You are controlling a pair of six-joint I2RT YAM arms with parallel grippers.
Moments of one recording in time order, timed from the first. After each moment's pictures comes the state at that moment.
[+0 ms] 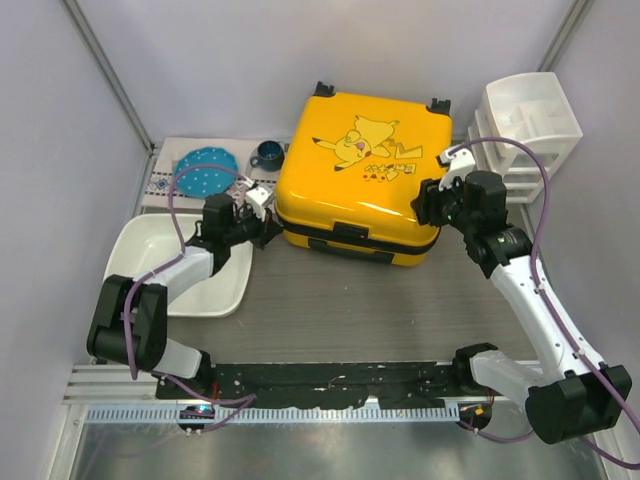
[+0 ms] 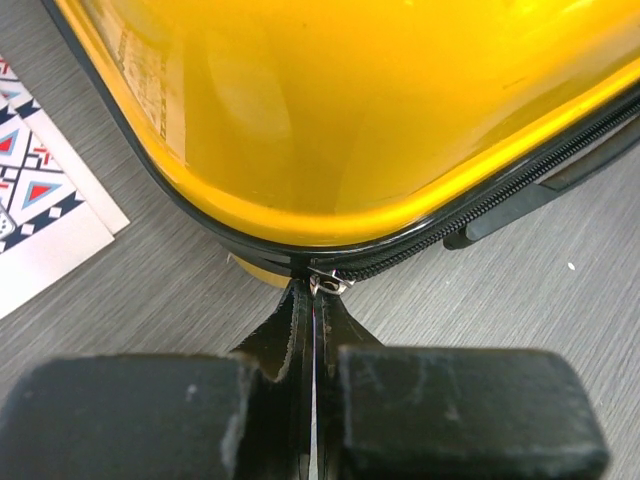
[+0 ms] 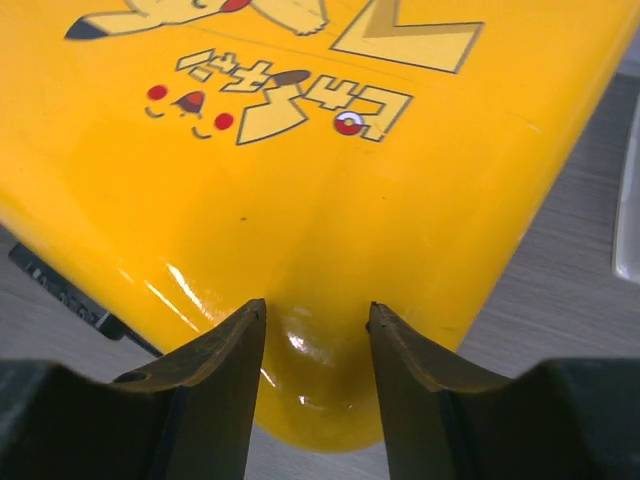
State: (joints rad) left arm -0.25 1.44 0.72 0.26 0.52 0.14; right arm 0.21 1.07 0.99 -0.35 -0.11 0.01
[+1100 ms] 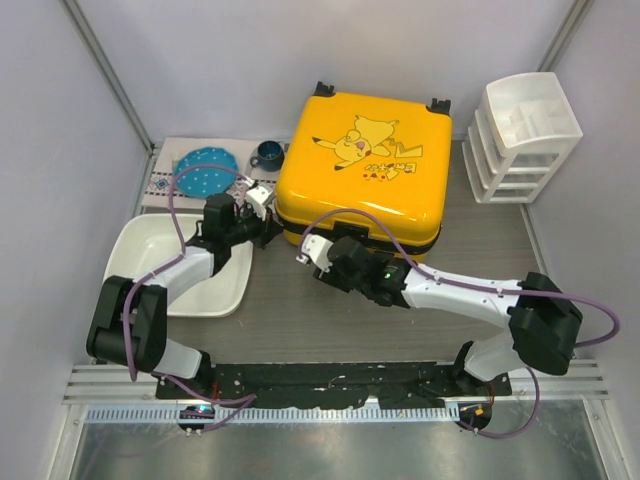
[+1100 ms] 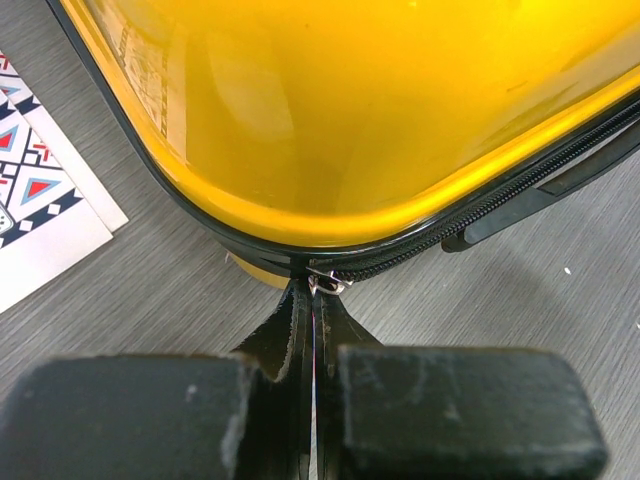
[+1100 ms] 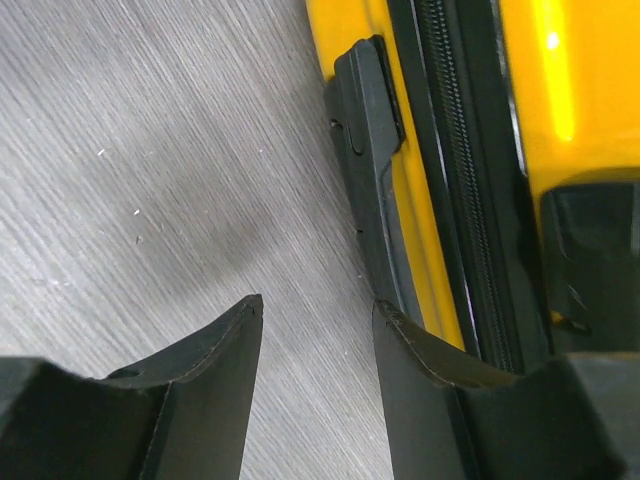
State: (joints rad) left arm -0.26 1.44 0.73 0.26 0.55 0.13; right arm 1.01 1.40 0.90 -0.22 0.30 -0.34
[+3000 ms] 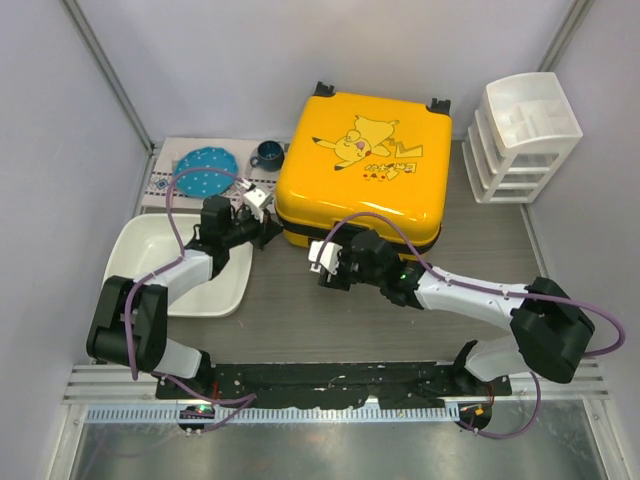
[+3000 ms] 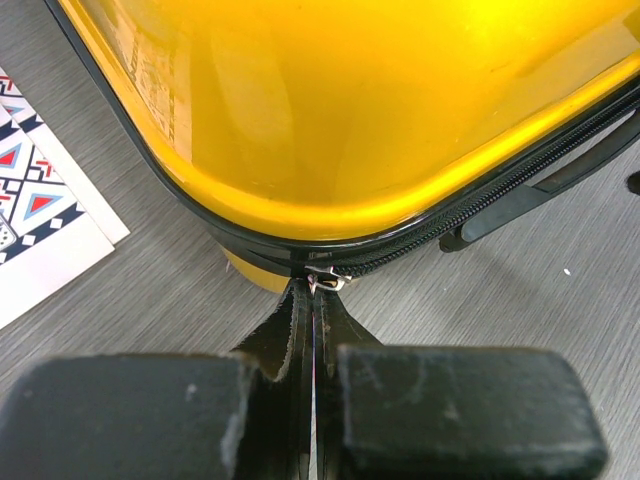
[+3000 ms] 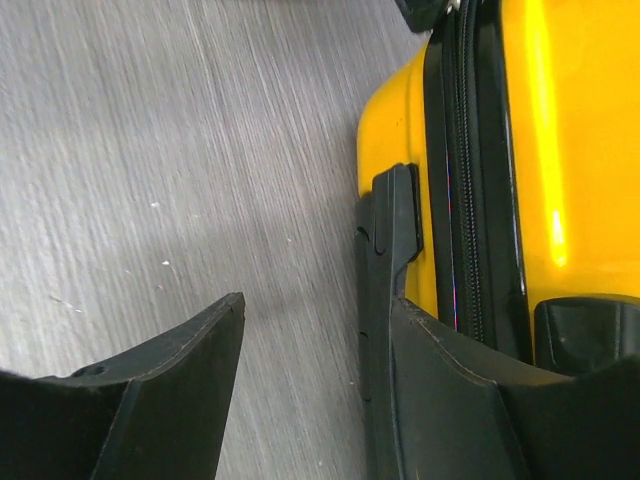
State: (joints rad) left arm -0.23 1.44 0.69 0.33 0.59 0.14; right arm 0.89 1.35 0.74 0.12 -0.11 -0.58
